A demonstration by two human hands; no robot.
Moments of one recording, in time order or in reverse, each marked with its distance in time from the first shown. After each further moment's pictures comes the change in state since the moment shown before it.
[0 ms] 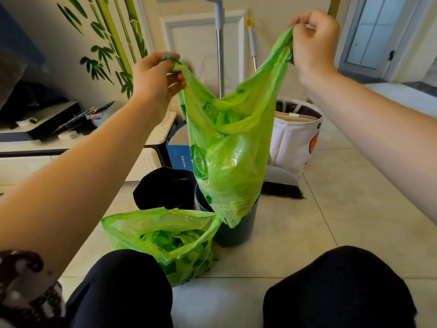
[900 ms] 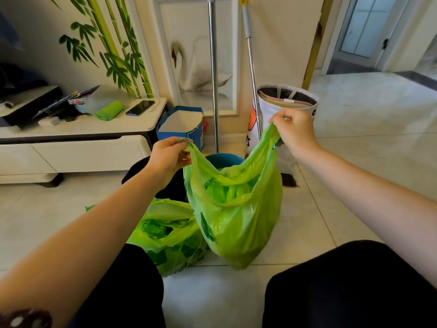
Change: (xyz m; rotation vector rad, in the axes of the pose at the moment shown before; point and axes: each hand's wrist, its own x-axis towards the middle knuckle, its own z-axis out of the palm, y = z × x) left_hand -0.063 -0.151 -0.050 0.214 -0.099 -0.403; right_hand -0.120 0.104 -0.030 -0.250 -0.263 0.313
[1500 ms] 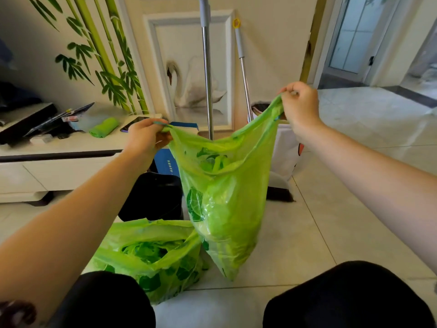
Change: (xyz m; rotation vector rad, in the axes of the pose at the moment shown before) left_hand 0.041 0.070 -0.009 -0.056 0.153 0.133; right_hand 0.061 -0.050 -0.019 0.007 0.191 -0.052
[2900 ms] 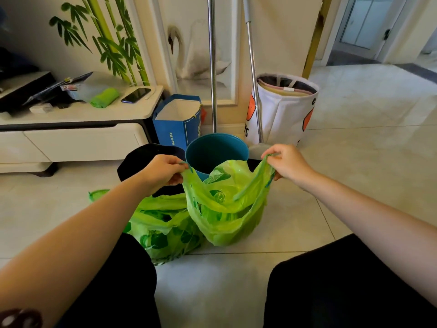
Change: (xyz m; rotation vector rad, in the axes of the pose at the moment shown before) left_hand -0.067 -0.111 -0.034 0.484 -0.306 -0.272; right_hand -0.131 0.104 -0.005 -0.234 -0.570 0.216
